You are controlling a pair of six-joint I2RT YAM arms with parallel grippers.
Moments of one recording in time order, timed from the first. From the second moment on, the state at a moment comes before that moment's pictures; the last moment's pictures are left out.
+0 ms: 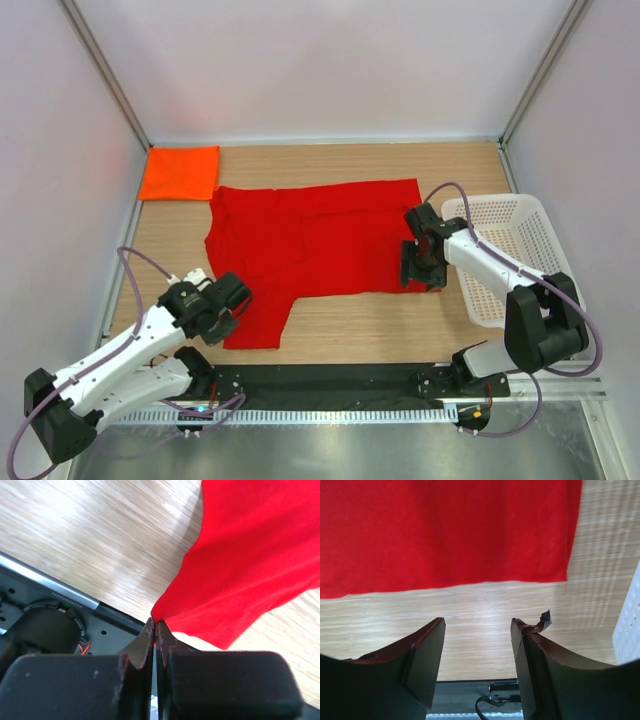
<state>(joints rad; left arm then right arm) -0.77 0.85 0.68 -1.26 -0.34 -1.35 0.35 1.42 0.92 -0.86 0.07 0.48</state>
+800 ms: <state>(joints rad) -0.77 0.71 0.81 -1.32 -0.51 -1.47 0.31 1.46 0.81 -0.73 0.19 0.55</state>
